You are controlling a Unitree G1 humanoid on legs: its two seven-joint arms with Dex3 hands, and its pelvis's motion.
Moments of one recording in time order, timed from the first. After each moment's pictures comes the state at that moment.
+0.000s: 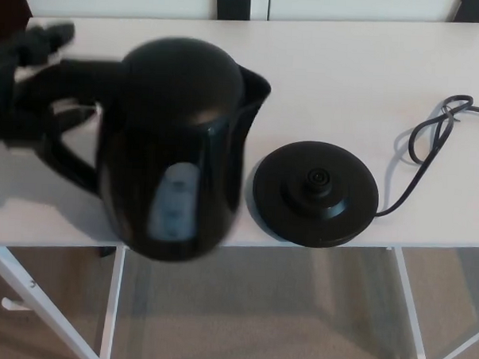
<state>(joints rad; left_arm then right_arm) -0.47 0.67 0.03 0.28 -0.24 0.34 -0.53 0.16 -0.28 0.19 0.70 -0.27 -0.25 -0.04</state>
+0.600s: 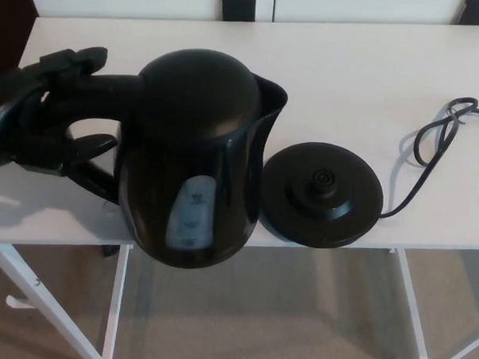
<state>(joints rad) -0.43 0.64 0.01 0.21 -0.22 0.32 -0.56 0.16 -0.28 0.19 0.70 -0.27 -0.25 -0.04</state>
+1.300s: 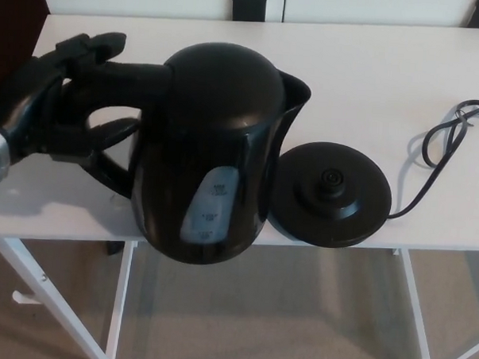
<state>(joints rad) -0.43 0.51 0.04 0.14 -0.15 0.32 -0.41 0.17 -0.28 0.18 0.69 -0.27 -0.24 -0.03</state>
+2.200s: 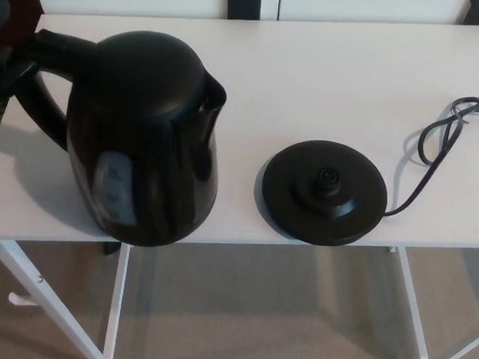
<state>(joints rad) -0.59 0.65 0.21 0.53 -0.19 0.28 -0.54 0.16 -0.29 0.17 0.69 -0.27 -0.23 -0.01</state>
